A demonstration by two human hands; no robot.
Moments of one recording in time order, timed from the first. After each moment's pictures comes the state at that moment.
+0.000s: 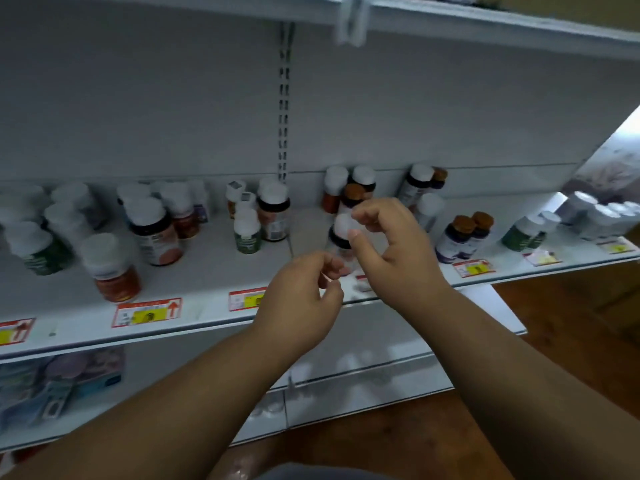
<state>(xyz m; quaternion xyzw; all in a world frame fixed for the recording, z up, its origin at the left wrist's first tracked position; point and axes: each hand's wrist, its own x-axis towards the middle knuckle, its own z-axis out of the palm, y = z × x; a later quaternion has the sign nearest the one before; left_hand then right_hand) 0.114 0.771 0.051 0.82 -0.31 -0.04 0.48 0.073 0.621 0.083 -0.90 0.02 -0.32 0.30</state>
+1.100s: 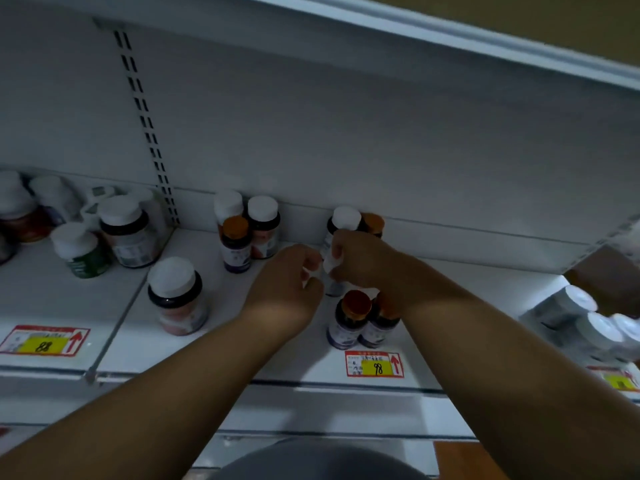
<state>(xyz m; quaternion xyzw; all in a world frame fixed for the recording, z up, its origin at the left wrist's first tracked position) 0.156 0.479 0.025 0.86 -0.19 0.00 0.47 0.188 0.306 0.054 -0.98 -0.03 0.12 0.16</state>
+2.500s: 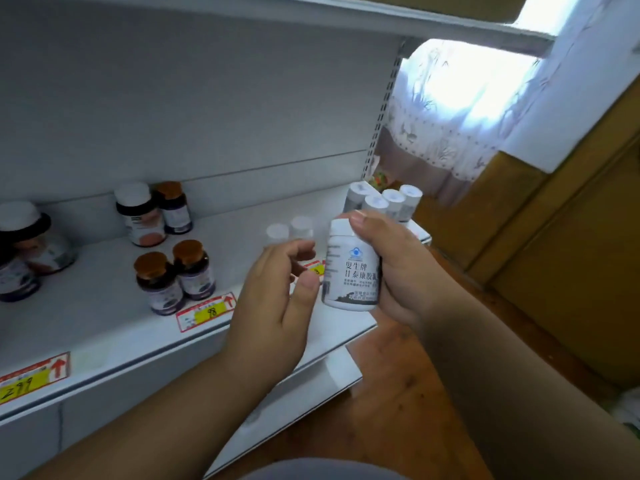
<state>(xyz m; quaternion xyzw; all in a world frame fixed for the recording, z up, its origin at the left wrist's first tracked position) -0.037 0.353 0.056 0.70 -0.45 -0.01 0.56 -0.119 0.219 0.114 -0.57 0.18 -0.19 0.78</state>
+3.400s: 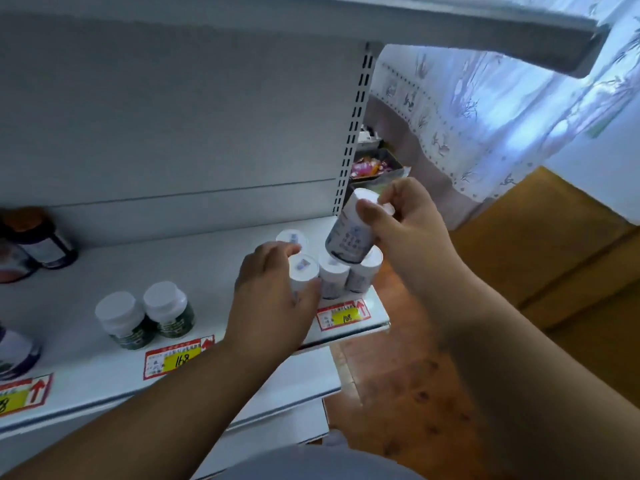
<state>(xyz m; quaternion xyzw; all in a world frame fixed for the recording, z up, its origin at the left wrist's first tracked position) -0.023 0.051 0.031 0.90 -0.28 0.03 0.35 -0.082 -0.119 0.105 -0.79 0.21 -0.24 0.53</state>
